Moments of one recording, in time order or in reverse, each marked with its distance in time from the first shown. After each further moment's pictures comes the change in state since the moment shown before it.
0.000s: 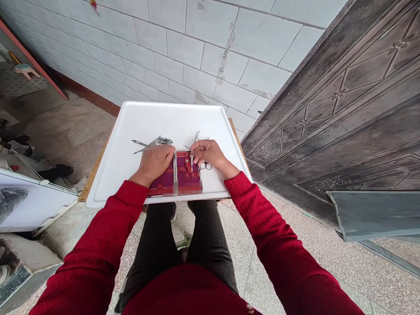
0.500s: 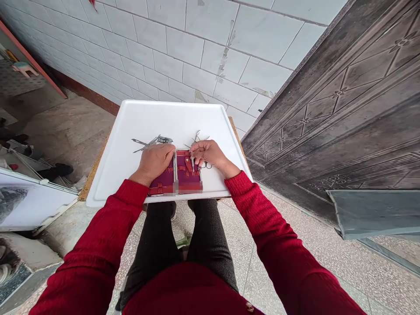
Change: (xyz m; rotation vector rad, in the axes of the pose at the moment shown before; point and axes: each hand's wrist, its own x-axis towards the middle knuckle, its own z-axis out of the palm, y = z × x) left_hand 0.001 0.001 -0.001 -0.003 -0.014 -0.004; right_hand -0.004 -0.001 0.000 -0.026 -0.018 0.012
